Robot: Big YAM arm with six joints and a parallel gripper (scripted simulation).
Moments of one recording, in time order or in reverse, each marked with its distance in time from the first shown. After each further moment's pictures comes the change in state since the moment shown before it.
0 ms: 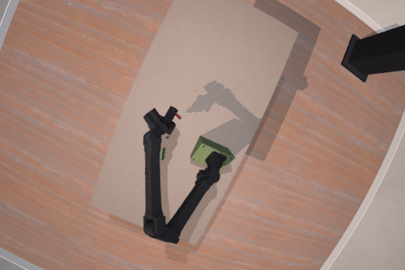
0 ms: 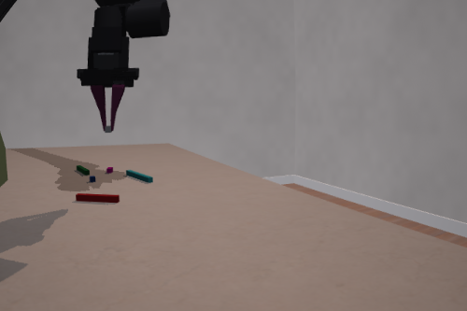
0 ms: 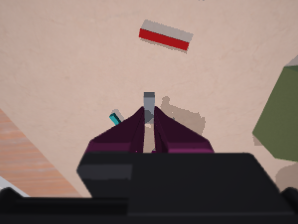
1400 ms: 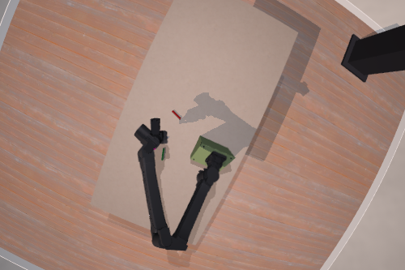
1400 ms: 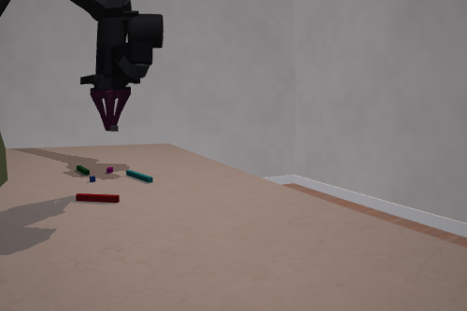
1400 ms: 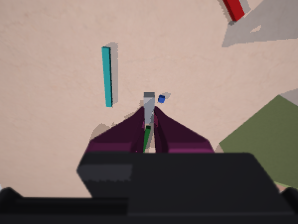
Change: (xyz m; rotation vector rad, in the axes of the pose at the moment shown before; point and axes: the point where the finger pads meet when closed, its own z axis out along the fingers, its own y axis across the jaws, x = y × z) arm 0.081 0.000 0.002 -0.004 0.018 -0.570
